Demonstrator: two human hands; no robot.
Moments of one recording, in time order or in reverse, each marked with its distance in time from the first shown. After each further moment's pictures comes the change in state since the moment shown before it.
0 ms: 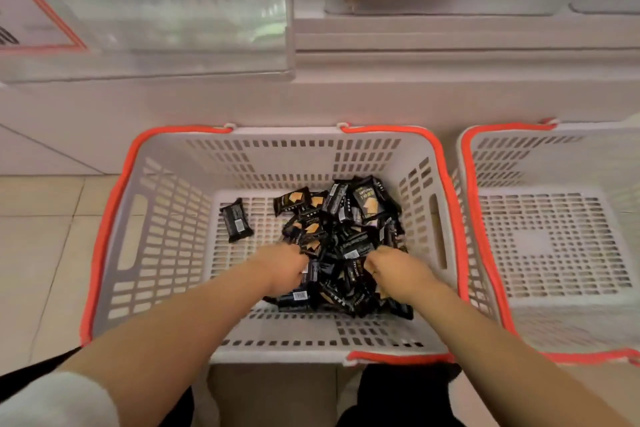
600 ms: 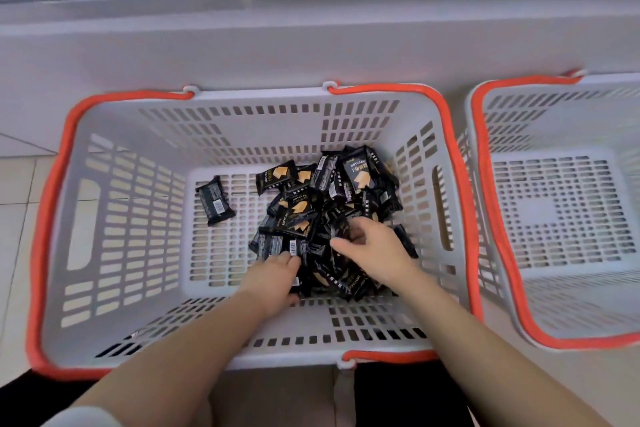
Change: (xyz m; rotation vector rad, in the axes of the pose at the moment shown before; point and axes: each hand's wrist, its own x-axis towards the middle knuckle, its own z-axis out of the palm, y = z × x) left_hand 0.034 0.020 0.088 -0.150 0.017 -0.106; right_hand 0.016 -0.019 0.012 0.884 0.106 0.182
